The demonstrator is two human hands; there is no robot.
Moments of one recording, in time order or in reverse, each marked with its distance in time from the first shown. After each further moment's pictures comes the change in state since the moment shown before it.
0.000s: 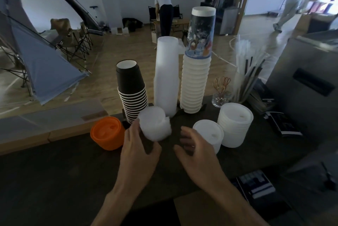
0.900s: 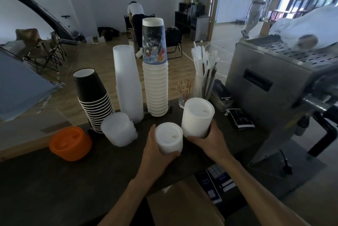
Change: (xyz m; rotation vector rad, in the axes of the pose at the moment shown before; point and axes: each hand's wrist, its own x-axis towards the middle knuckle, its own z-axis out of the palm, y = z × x) left_hand -0.005 0.035 0.137 -0.181 -0.292 0.009; right_hand 0.032 0.120 -0.122 0.074 0.240 0.075
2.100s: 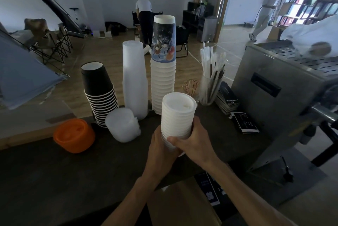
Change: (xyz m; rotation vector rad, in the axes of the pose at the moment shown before) left_hand 0.015 0.007 0.021 0.038 0.048 -0.185; right_hand -0.017 -0.054 0.046 -0.045 -0.094 -0.082
